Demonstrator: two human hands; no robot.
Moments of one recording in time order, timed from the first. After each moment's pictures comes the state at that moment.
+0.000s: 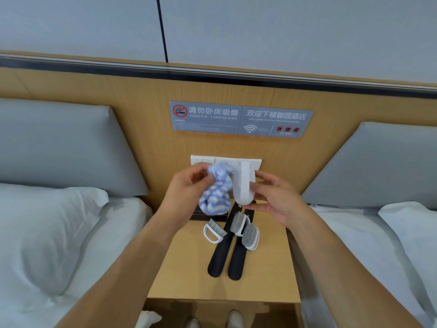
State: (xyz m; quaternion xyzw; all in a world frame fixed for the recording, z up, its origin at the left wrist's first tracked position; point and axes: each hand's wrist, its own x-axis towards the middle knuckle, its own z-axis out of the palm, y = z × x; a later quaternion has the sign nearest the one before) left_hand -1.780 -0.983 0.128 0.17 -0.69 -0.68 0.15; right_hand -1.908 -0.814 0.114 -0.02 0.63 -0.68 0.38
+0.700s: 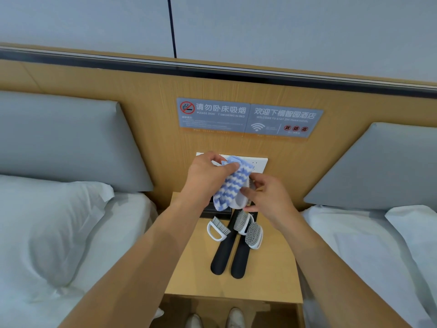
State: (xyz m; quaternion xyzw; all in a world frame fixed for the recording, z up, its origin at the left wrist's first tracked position) left_hand -1.822 -0.979 0.138 0.35 -0.70 -0.62 0.11; right_hand -1.889 -0.834 0.105 -0.17 0.77 -0.55 0.26
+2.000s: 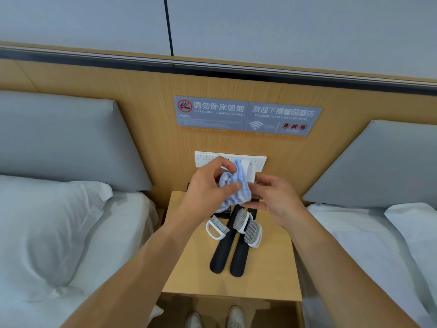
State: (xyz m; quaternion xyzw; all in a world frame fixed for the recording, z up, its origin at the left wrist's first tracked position) left_hand -1.795 -0.965 0.125 0.15 -0.79 -0.56 0.16; right_hand -1.897 -0.823 0.109 -0.08 0.68 -0.64 0.35
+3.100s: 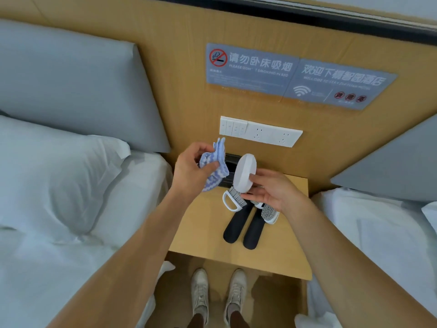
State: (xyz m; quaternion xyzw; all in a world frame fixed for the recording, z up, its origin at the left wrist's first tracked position) left_hand -1.762 -1.030 0.034 0.31 -0.74 -0.55 0.22; right_hand -1.902 -0.873 0.015 0.08 0.64 -0.58 0.51
